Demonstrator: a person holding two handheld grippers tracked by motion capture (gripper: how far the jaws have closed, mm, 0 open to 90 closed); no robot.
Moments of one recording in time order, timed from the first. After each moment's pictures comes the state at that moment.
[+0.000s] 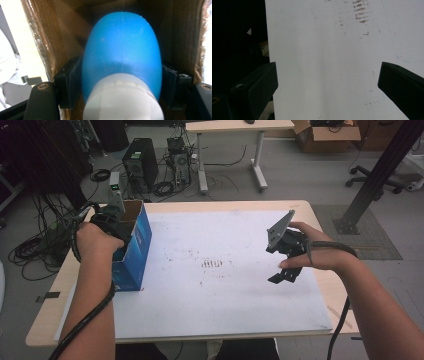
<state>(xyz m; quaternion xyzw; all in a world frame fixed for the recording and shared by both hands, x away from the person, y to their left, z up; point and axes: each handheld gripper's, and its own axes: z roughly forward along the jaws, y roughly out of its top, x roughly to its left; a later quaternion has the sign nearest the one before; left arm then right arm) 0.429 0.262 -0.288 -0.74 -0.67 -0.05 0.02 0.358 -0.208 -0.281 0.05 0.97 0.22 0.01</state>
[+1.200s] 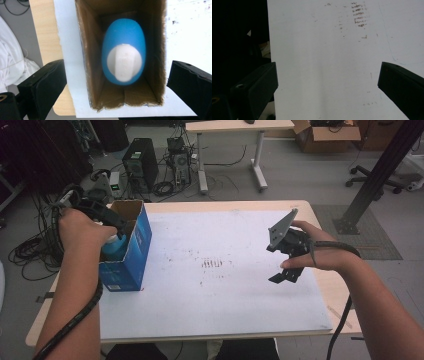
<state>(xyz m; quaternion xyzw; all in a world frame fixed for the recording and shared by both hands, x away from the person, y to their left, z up) 0.408 0.262 -0.223 -0.73 -0.67 -0.09 -0.01 0.352 -0.208 -0.272 0.05 0.97 0.23 0.02</state>
